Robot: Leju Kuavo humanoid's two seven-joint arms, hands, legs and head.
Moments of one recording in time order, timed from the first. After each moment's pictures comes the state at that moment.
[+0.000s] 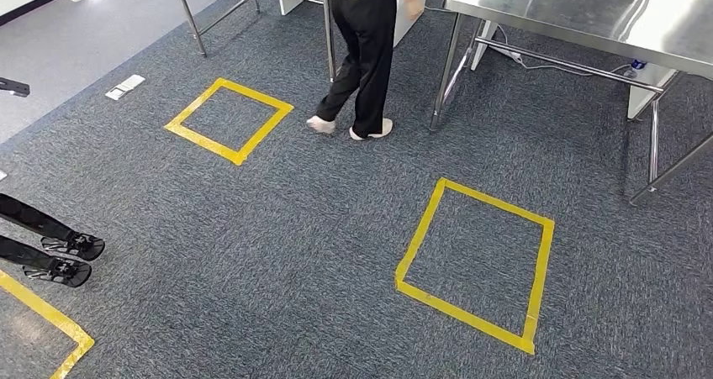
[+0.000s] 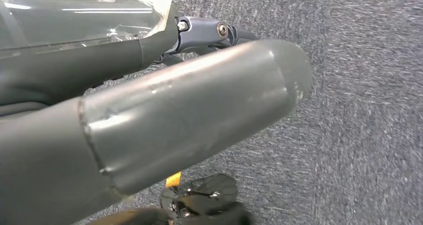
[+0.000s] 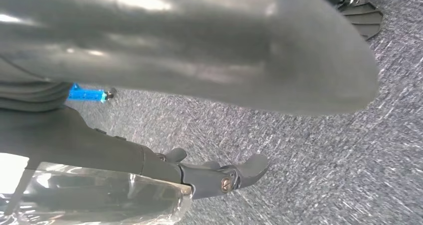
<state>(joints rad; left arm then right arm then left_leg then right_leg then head) -0.09 -0.18 0.69 -0.20 -0.94 0.25 -0.47 -0.10 0.07 -1.19 -0.20 1.42 -0.07 -0.03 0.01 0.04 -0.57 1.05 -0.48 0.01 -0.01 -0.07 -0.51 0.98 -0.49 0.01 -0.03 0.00</state>
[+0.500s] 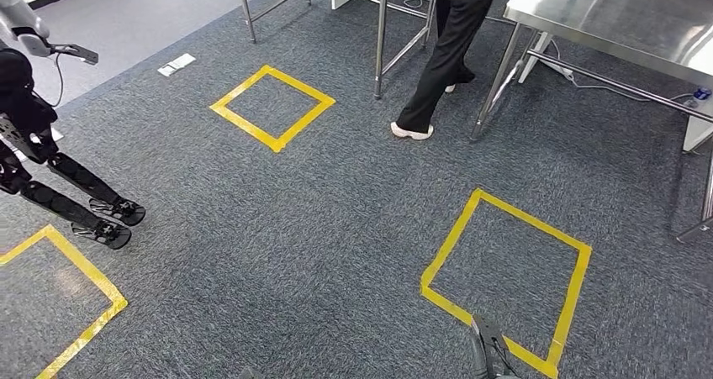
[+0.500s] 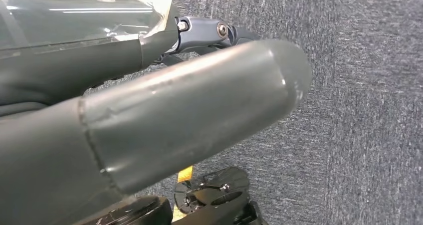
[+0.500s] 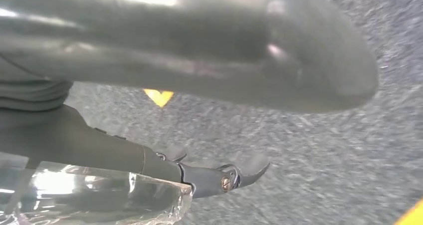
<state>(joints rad) -0.13 -0.21 0.61 -0.20 -1.03 0.22 -0.40 -0.43 0.03 -1.20 -0.21 1.35 0.01 0.14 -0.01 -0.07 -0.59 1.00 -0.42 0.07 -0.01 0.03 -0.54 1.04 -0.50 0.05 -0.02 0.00</state>
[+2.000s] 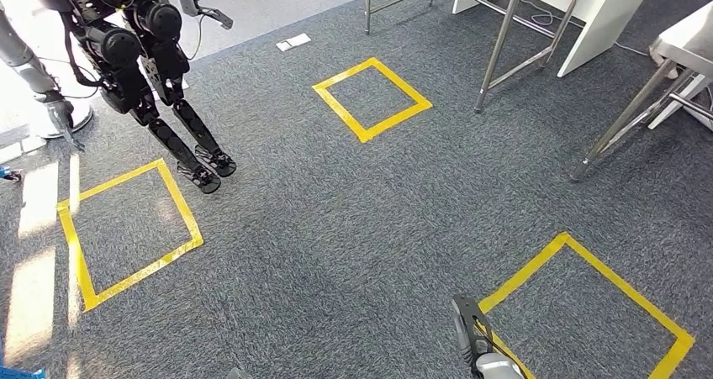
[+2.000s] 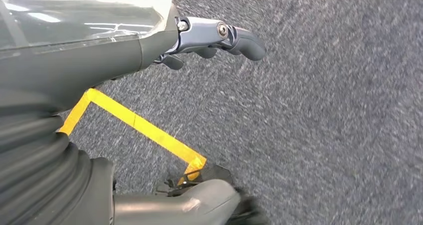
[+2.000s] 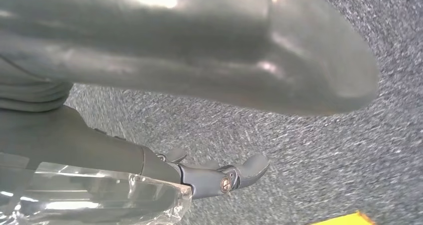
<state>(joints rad) -0.12 -0.19 0.63 -0.20 -0.94 0.23 -0.48 -0.49 0.11 -1.06 -0.22 1.35 0.00 0.16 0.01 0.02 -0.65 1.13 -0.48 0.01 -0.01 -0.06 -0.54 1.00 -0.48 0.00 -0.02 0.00</state>
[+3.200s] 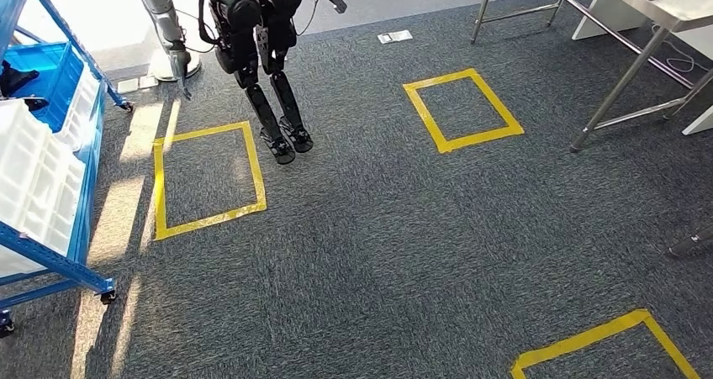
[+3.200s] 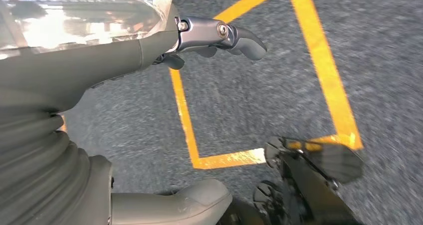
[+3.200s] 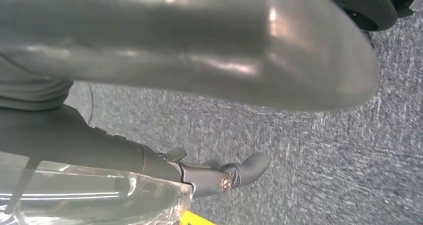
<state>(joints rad) -0.06 -0.19 0.83 -0.20 -0.76 0.13 0.00 -0.12 0.10 -0.88 -0.22 1.41 -0.06 -0.04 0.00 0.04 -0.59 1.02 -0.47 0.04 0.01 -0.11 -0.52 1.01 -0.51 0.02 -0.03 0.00</state>
